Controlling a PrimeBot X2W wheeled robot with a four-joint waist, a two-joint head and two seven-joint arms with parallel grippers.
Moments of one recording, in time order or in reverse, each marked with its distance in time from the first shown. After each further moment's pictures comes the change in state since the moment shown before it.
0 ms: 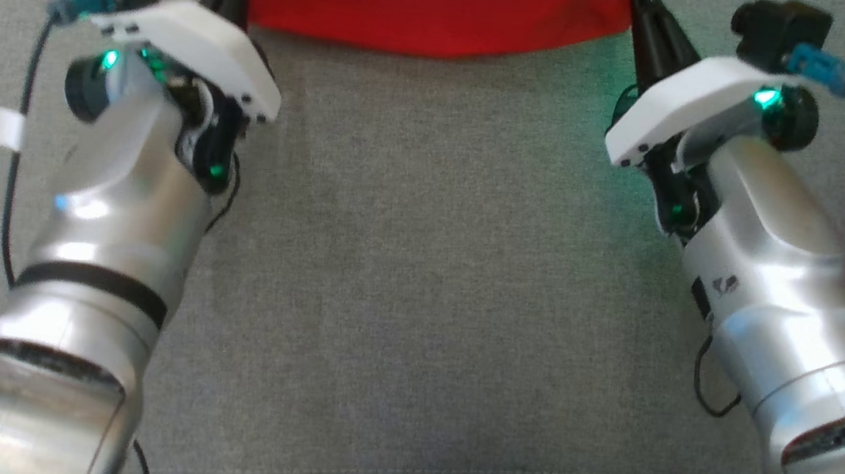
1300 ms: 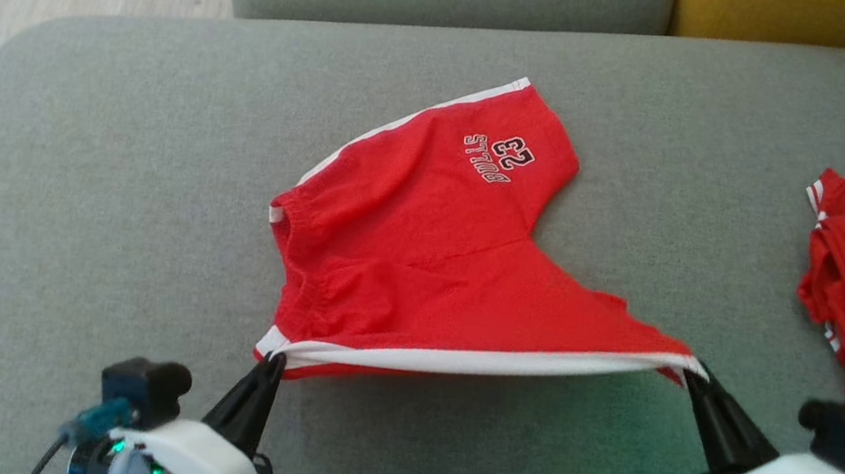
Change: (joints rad) left arm 1.219 0.167 -0.040 -1.344 0.064 0.213 0.388; right arm 1.249 -0.051 -0.475 -1.307 -0.250 0.000 0.554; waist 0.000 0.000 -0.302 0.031
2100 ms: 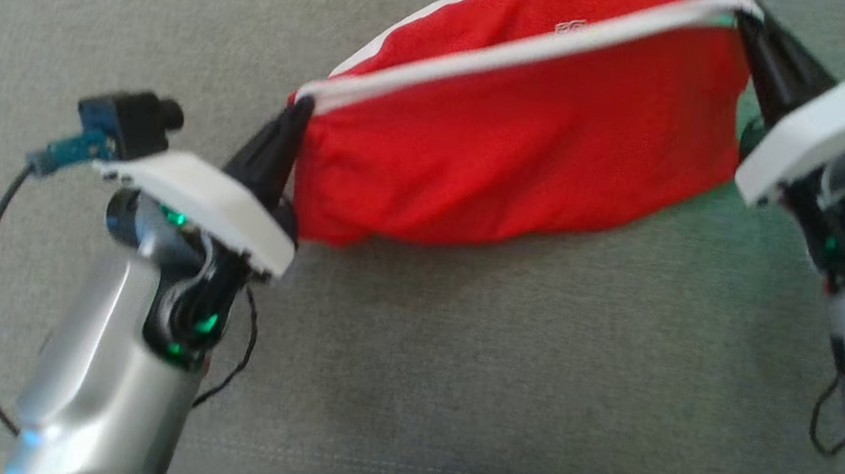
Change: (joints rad) left arm -0.543 -0.088 0.075 0.261 -0.216 -0.124 0.055; right arm -0.873 -0.191 0.217 0.500 0.103 0.000 -0.046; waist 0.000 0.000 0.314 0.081
